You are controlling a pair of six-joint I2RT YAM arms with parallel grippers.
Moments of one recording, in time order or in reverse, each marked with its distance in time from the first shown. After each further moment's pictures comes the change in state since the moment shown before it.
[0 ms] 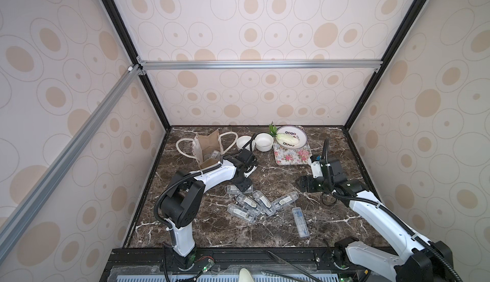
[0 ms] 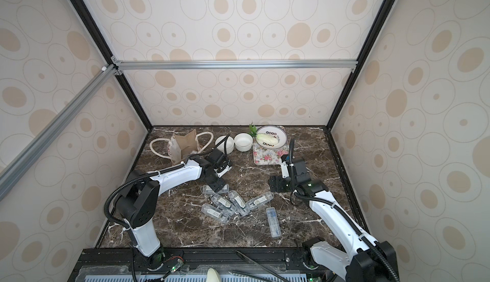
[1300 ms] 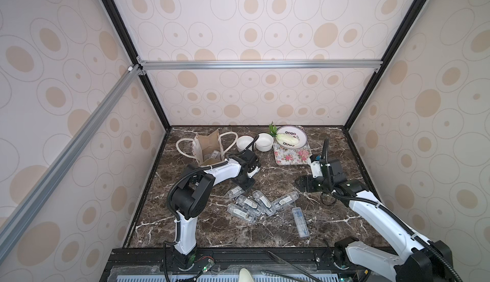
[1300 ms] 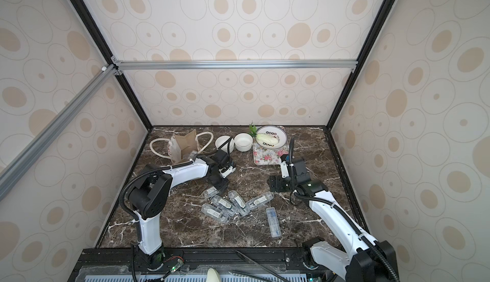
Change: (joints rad) left arm 0.006 0.152 0.087 0.026 0.118 -0.068; right arm 0.000 -0.003 -0.003 0.011 -0.011 0.000
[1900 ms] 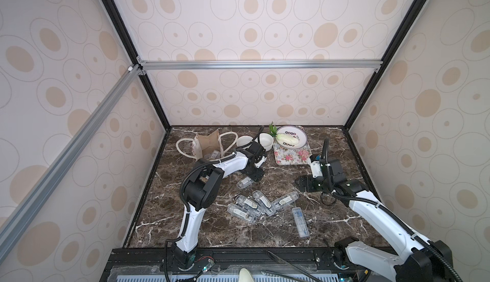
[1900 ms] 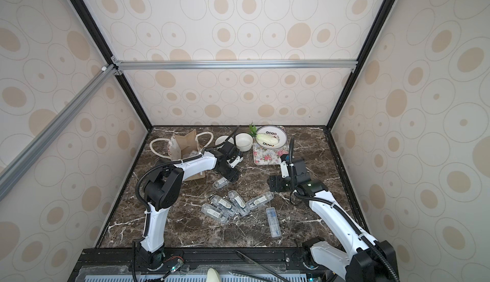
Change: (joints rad) left arm 0.000 0.139 0.202 0.027 0.033 -0.065; right arm 0.000 0.000 0.000 0.003 0.000 -0.005
